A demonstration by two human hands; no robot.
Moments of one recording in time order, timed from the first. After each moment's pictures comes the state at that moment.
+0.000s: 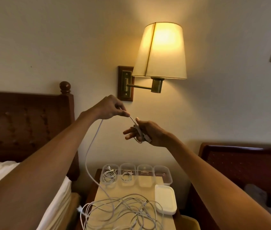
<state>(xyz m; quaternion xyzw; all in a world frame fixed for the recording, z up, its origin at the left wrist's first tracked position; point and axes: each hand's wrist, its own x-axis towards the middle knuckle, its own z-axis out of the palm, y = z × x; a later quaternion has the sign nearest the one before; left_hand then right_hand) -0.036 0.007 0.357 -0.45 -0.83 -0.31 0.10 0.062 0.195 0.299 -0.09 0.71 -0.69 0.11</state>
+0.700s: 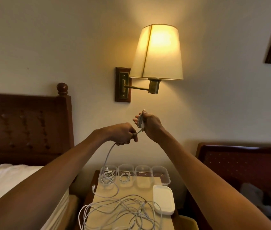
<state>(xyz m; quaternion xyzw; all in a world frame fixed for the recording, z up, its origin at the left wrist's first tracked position) 0.008 0.049 0.308 -0.40 -0.88 -0.23 -0.11 0.039 0.198 0.300 0.00 0.63 -0.77 -0.14</state>
